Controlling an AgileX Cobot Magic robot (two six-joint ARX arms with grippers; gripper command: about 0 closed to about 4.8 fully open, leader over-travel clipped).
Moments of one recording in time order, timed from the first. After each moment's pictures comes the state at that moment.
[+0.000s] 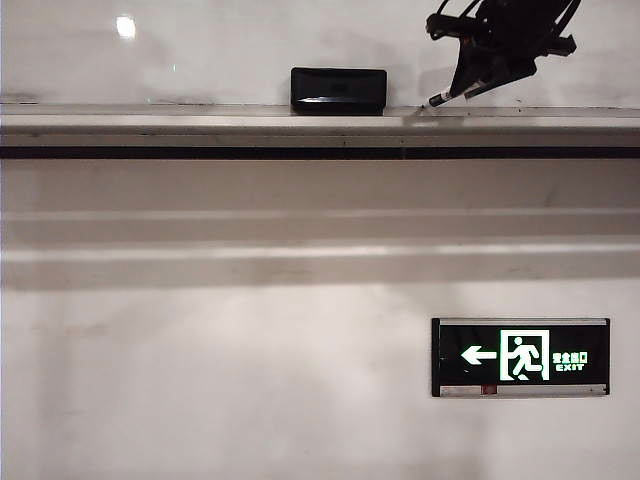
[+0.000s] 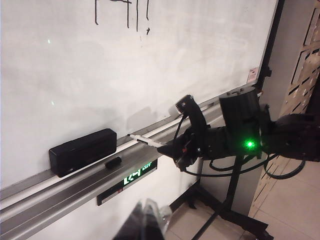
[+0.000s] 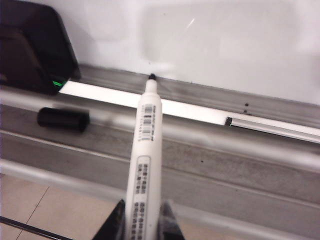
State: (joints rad) left arm -0.49 0.93 1.28 -0.30 0.31 0.03; right arm 0.25 1.61 1.43 -0.19 -0.06 0.02
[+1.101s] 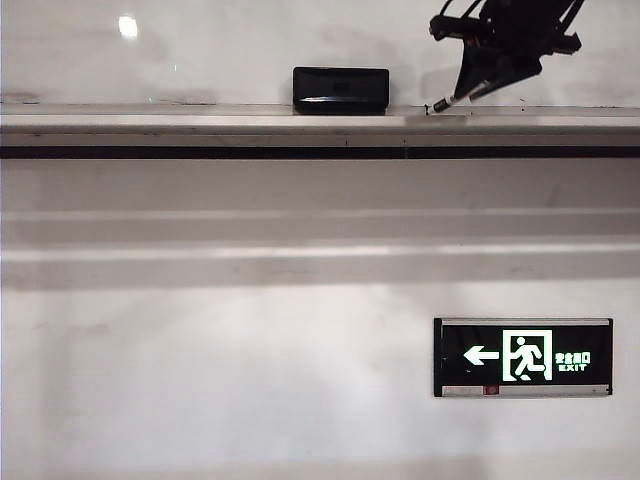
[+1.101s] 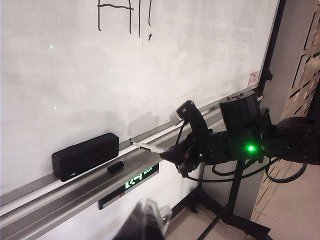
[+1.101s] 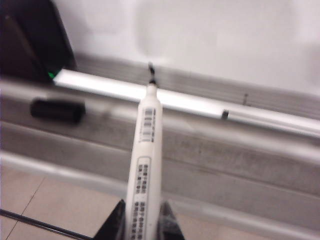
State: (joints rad) left arm -0.49 0.93 1.28 -0.29 0.31 0.03; right arm 0.25 1.60 1.43 -0.22 -0.05 0.00
